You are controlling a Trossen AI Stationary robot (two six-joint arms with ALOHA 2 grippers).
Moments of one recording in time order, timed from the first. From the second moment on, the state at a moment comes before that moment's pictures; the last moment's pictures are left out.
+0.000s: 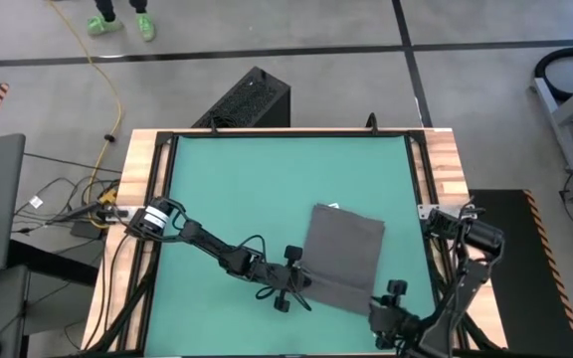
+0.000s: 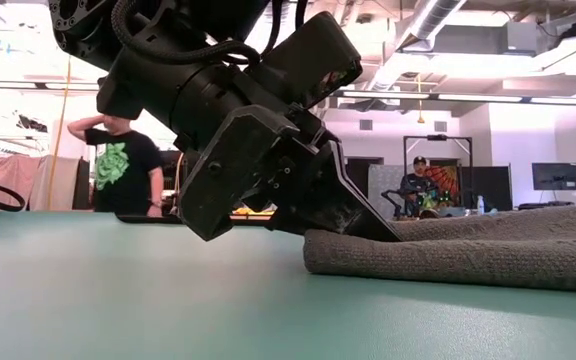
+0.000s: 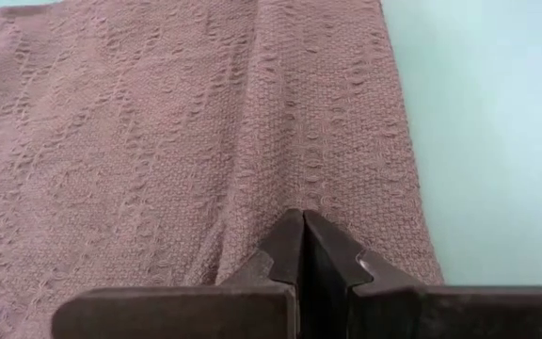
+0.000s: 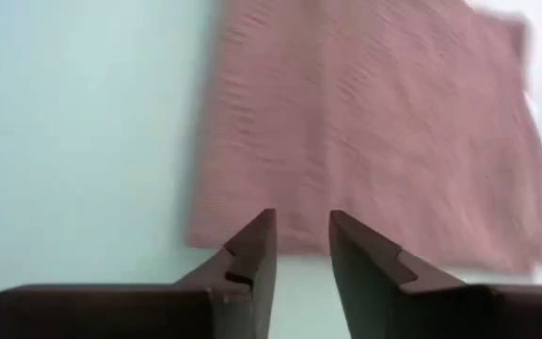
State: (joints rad) left arm -0.37 2.13 1.12 0.41 -0.22 0.08; right arm 1.11 1.96 1.37 -1.21 0.67 1.27
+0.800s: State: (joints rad) left arm -0.37 2.13 1.12 0.37 -0.21 0.06; right arm 1.09 1.97 1.36 -1.05 0.62 0.68
